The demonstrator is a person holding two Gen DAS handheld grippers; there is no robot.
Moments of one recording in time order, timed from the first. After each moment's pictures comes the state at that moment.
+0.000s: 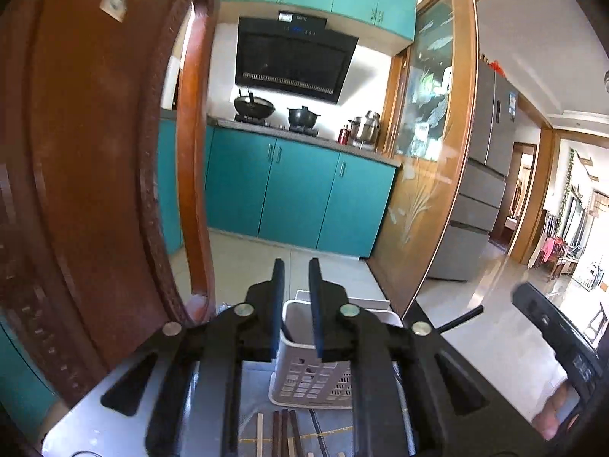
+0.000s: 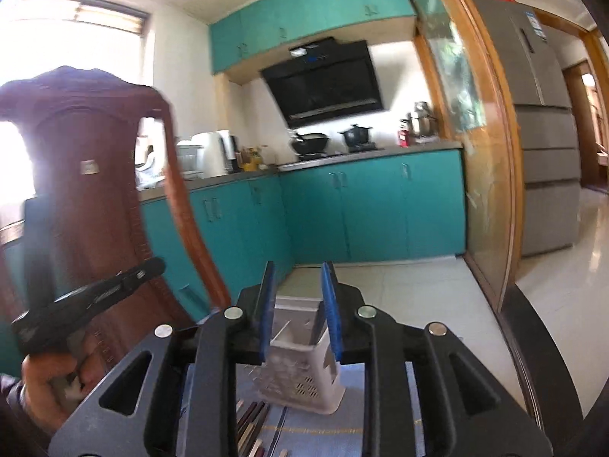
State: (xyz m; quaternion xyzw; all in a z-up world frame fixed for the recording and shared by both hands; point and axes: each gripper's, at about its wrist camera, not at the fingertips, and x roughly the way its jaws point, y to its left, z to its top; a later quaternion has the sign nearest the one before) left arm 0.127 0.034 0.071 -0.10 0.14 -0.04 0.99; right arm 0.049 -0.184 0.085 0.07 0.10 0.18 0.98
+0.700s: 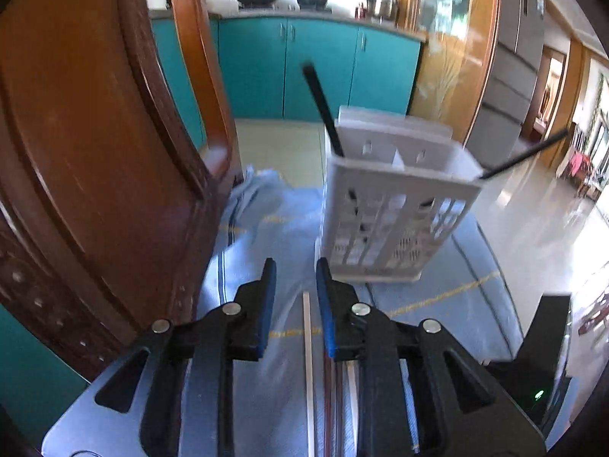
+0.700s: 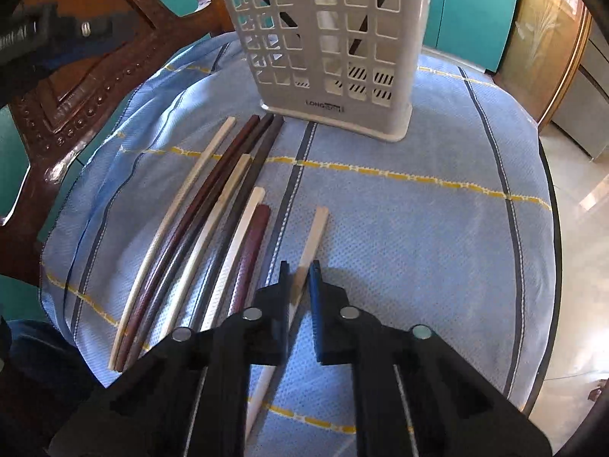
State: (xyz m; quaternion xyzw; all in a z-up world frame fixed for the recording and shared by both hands) left arm 0.151 0.029 -0.024 -0.02 0.38 -0.01 0.92; right arm 0.110 -0.096 -0.094 -0.04 0.52 0.18 0.84
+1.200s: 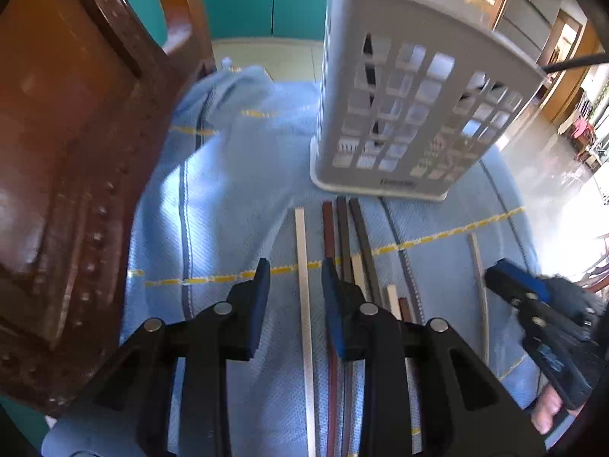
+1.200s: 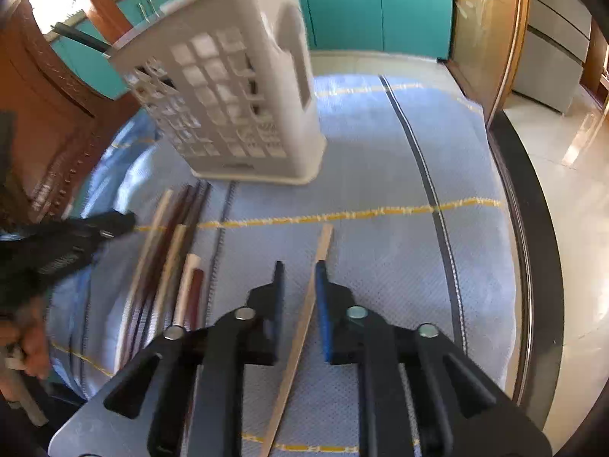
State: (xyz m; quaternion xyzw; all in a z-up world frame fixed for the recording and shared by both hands) left arm 0.181 0.025 -0.093 -0.02 0.52 -0.03 0.86; right arm 0.125 -0.136 -0.074 0.05 0.48 0.15 0.86
